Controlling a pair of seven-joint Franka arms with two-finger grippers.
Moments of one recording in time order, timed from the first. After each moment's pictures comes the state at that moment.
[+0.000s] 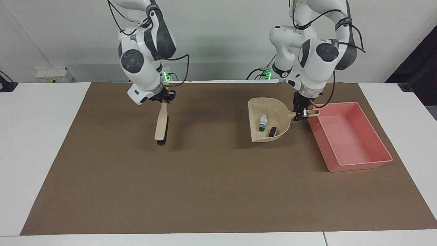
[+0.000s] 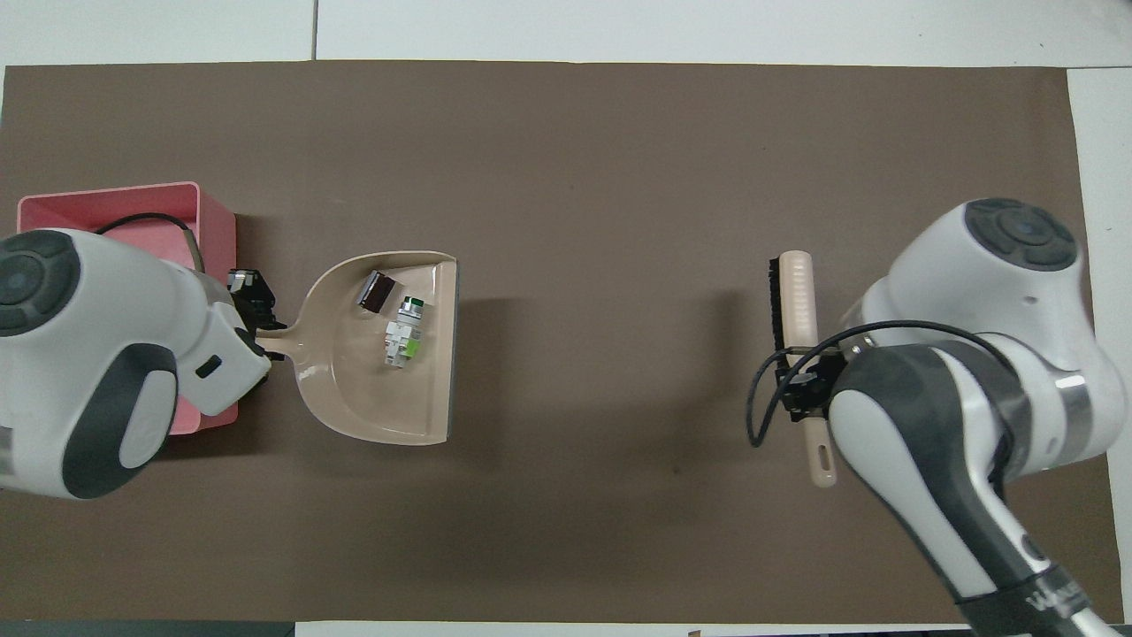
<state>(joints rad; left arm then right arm) -0.25 -0.13 0.02 -2.15 0.02 2.01 1.45 0.25 -0.07 -0.09 -2.10 0.13 1.68 0.17</state>
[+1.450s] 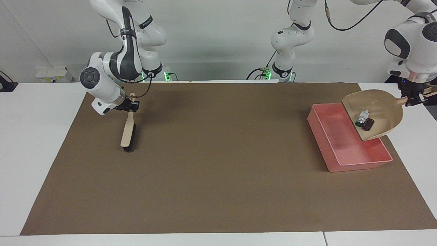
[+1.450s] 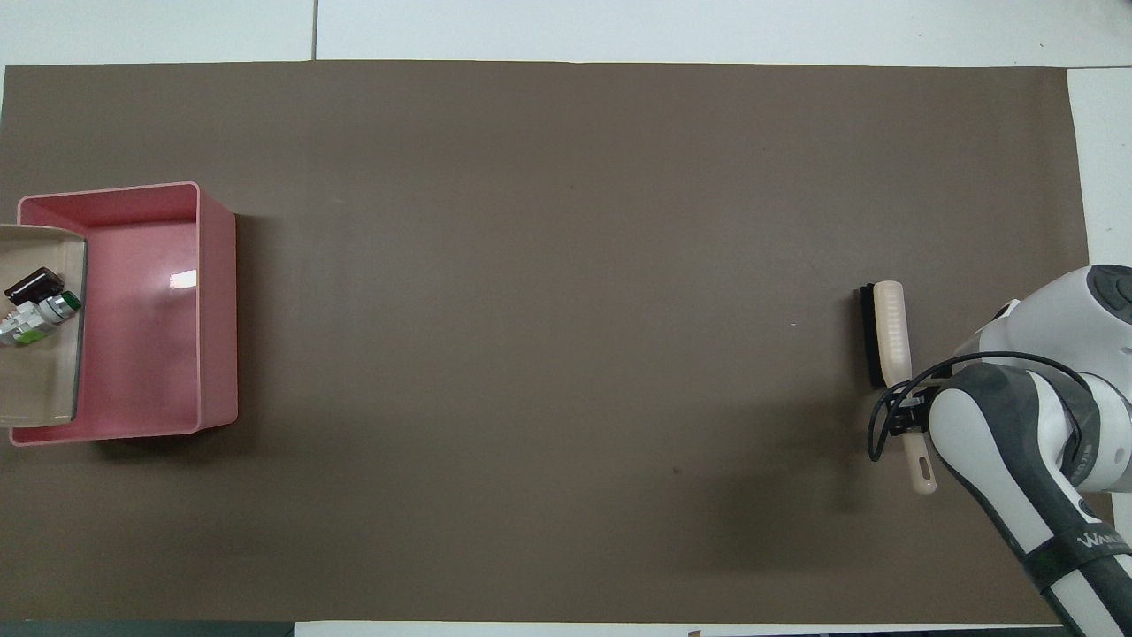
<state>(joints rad) 0.27 0.00 0.03 -1.85 0.52 1.97 1.77 -0.01 -0.09 -0.08 -2.36 0.01 1.93 -0.07</state>
